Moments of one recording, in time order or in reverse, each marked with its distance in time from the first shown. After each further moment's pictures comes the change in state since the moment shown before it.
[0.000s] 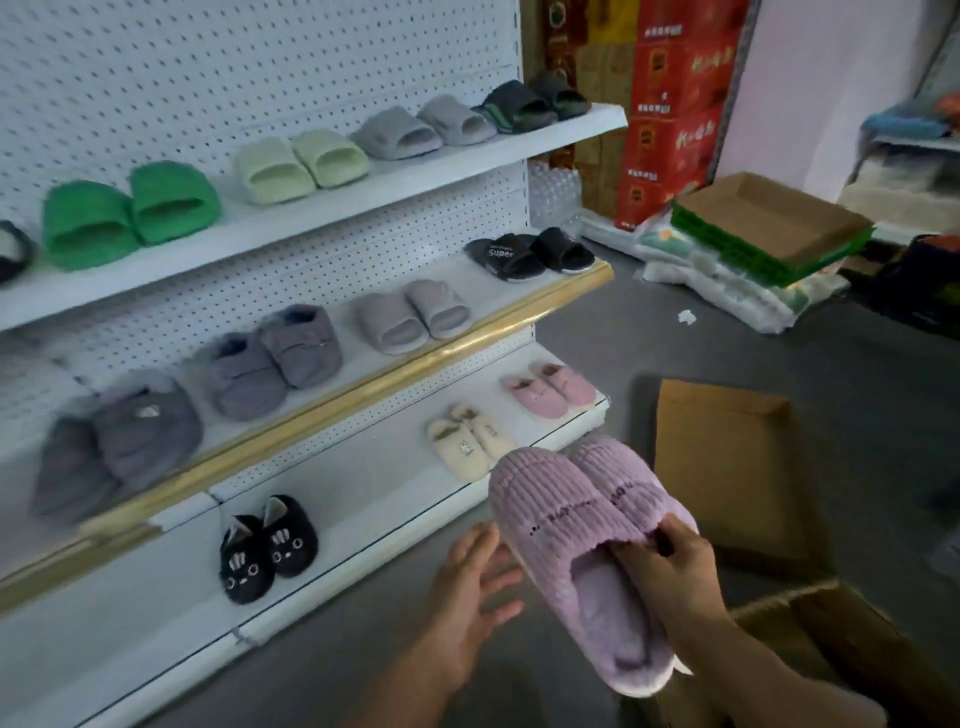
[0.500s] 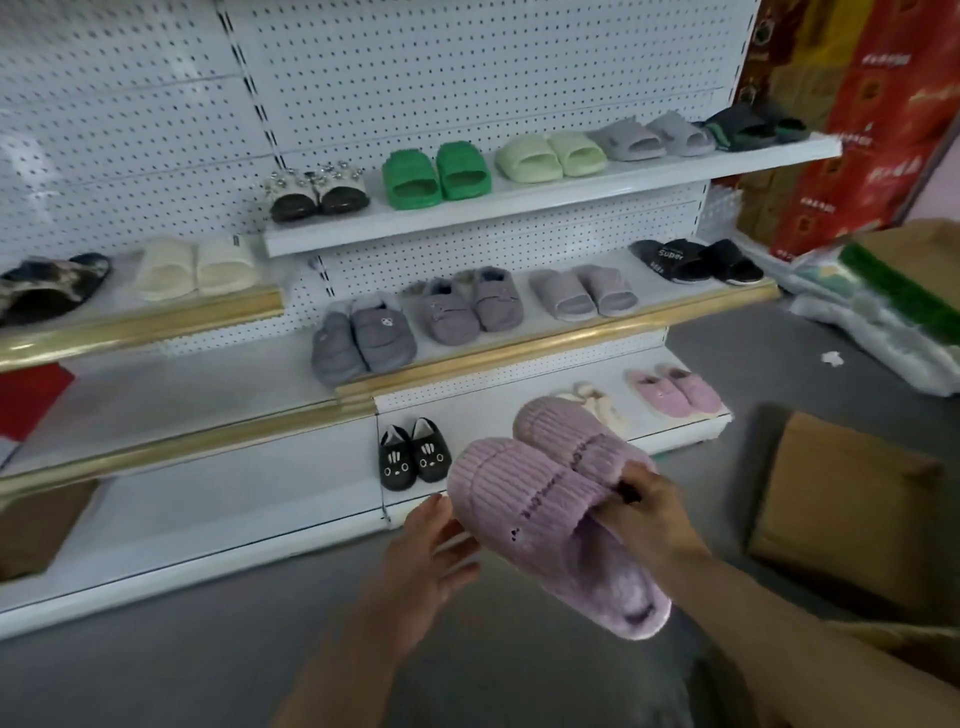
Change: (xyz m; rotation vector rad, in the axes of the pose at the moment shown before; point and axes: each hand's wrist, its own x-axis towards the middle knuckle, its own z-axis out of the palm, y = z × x) left_hand -0.214 -0.007 -0.231 -0.218 0.185 0.217; right_hand -0.191 -0.070 0.138 -0.357 -0.402 -0.276
